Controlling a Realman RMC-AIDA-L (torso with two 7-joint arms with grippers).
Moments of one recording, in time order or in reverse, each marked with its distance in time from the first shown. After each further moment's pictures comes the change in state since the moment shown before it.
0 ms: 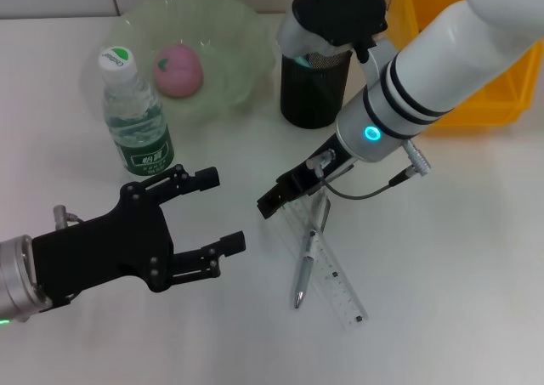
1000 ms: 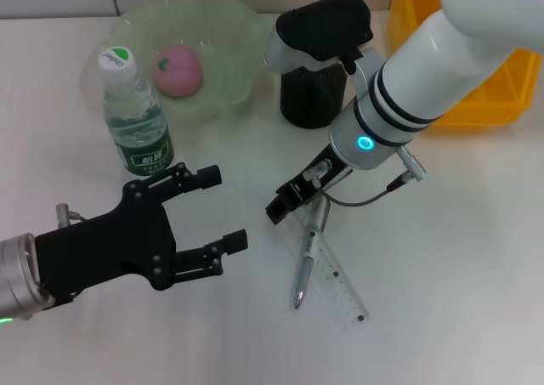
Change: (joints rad) left arm -0.004 -0.003 0.000 -0.001 0.000 -0.007 0.006; right arm 0.028 0.000 -0.066 0.027 0.000 0.016 0.004
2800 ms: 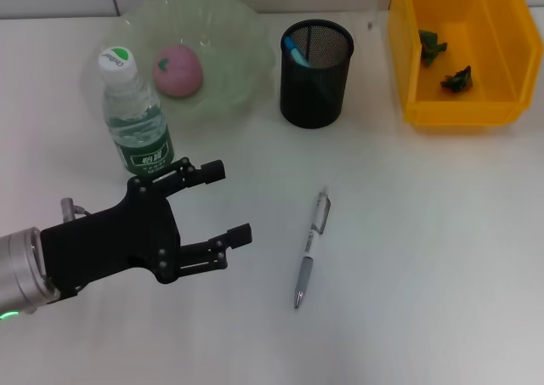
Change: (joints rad) left arm -0.012 -0.005 0.000 0.001 -0.001 -0.017 0.002; right arm -0.379 -0.007 0.414 -0.565 0.273 0.371 -0.702
